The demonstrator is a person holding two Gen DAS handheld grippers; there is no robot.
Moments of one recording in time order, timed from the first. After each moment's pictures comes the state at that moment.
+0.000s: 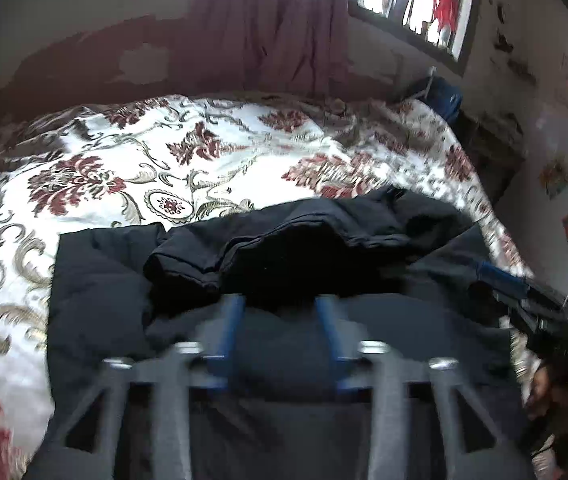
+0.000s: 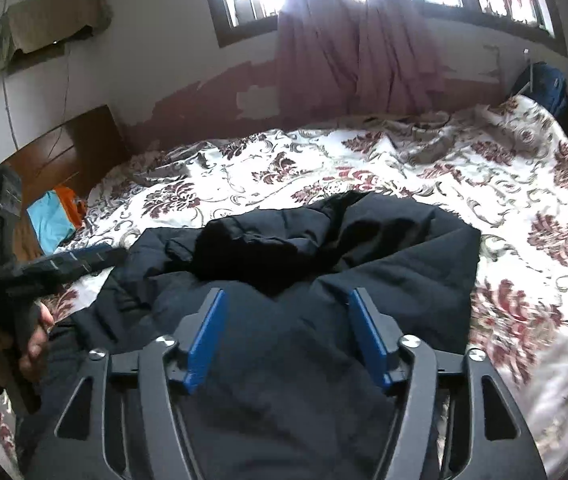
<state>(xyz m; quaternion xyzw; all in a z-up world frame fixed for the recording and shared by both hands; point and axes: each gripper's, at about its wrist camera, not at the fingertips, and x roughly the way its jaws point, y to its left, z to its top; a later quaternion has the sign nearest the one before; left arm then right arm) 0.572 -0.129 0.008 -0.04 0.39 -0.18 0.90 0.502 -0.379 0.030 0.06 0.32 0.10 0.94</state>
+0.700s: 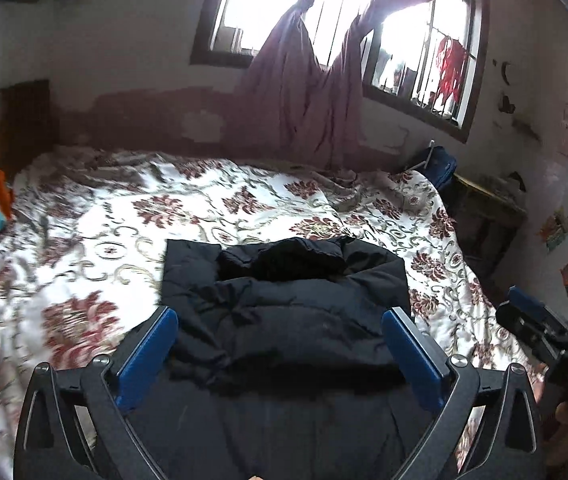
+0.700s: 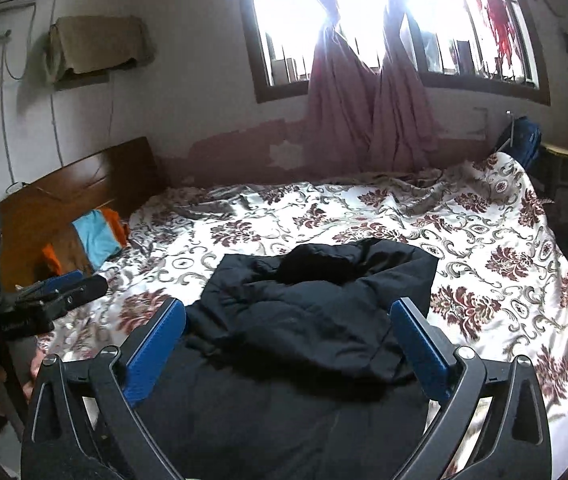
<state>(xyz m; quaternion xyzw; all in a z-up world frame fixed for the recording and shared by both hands) 0.345 -0.079 0.146 -0.07 0.30 -0.10 0.95 0.286 -0.346 0.160 0.05 0.24 0.11 0.96</state>
